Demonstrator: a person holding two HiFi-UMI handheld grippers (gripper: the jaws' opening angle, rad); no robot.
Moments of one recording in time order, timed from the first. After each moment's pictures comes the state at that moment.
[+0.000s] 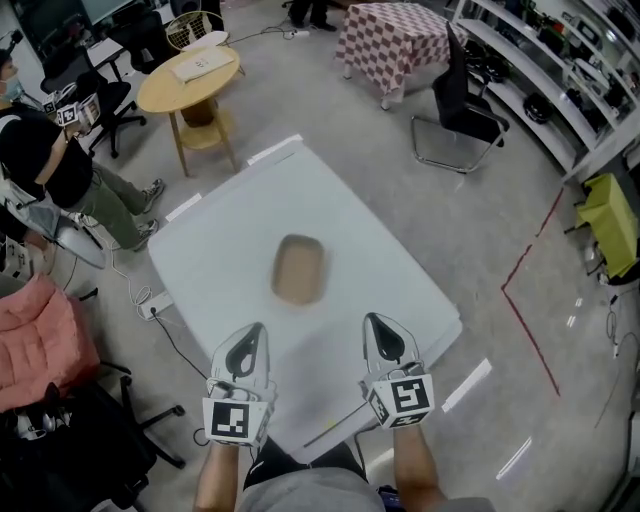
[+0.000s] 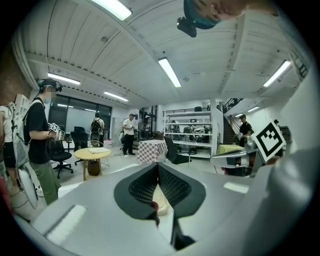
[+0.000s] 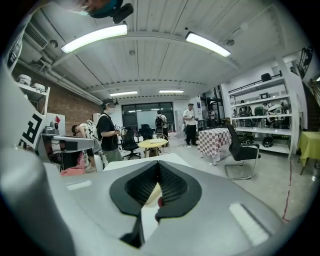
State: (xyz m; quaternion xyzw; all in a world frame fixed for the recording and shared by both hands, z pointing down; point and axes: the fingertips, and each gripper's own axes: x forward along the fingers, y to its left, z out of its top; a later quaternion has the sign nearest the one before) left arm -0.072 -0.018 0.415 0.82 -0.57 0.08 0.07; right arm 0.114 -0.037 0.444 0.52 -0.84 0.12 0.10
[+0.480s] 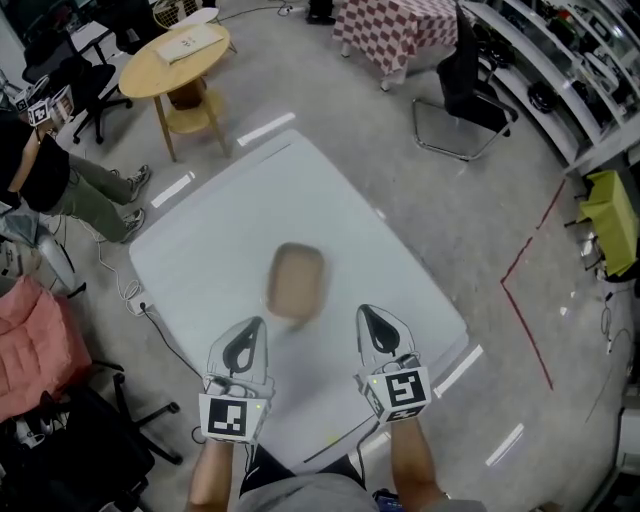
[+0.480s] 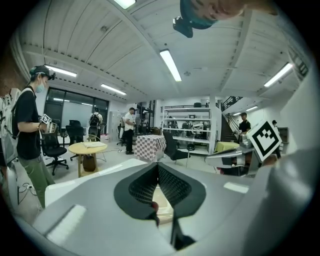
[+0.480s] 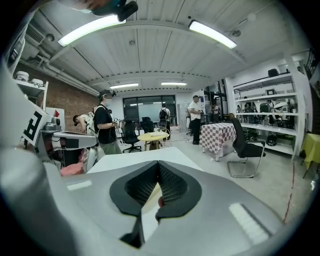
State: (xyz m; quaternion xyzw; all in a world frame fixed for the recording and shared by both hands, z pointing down) left arm -0.074 -0.097 0.456 0.83 -0.55 0.07 0.10; right arm 0.093 -0.116 0.489 0.50 -0.84 0.13 0.13
